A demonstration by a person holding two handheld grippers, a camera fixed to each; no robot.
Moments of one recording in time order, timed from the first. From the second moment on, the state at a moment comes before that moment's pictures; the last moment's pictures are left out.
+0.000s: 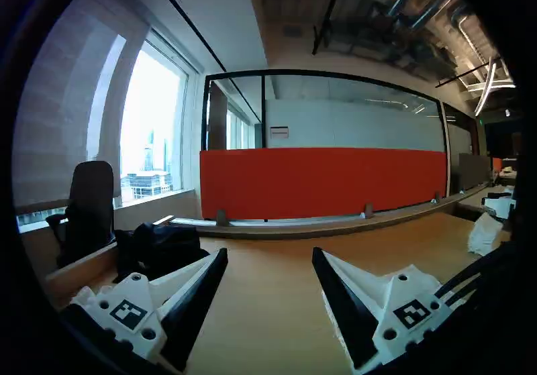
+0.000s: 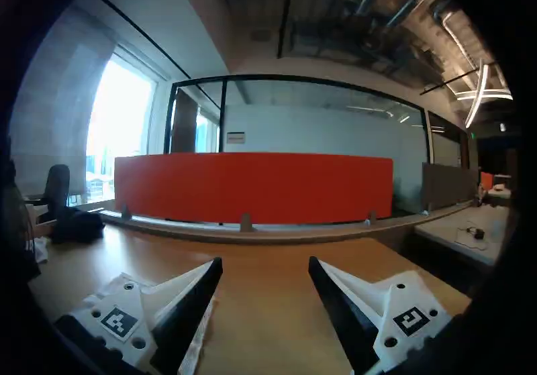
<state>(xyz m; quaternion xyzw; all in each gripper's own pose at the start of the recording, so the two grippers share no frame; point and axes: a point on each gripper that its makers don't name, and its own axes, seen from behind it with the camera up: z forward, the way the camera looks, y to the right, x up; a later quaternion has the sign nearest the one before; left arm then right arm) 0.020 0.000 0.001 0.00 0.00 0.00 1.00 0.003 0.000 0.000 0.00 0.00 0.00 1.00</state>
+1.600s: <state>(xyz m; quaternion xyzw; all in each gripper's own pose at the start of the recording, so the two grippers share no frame) 0.112 0.030 0.001 -0.10 -0.07 0.03 0.99 0.124 -0.062 -0.005 0.12 -0.05 -0.05 0.99</state>
